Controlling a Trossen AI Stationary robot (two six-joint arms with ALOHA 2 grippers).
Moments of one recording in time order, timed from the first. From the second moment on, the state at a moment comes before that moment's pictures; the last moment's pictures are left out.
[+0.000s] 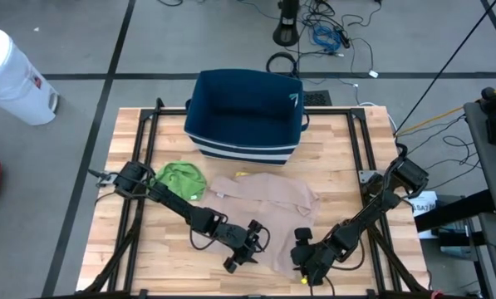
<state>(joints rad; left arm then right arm) -0.43 2.01 1.11 0.34 0.07 0.24 0.77 1.80 0.81 -0.06 0.22 0.62</state>
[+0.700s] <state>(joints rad) -0.46 2.02 1.11 0.48 0.03 0.30 0.64 1.76 0.92 -0.06 0.31 0.50</state>
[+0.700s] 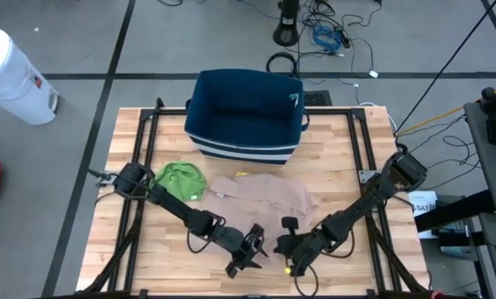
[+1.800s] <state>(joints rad) -0.60 2.02 1.11 0.60 -0.89 0.72 0.57 1.72 1.17 -0.35 0.31 0.54</state>
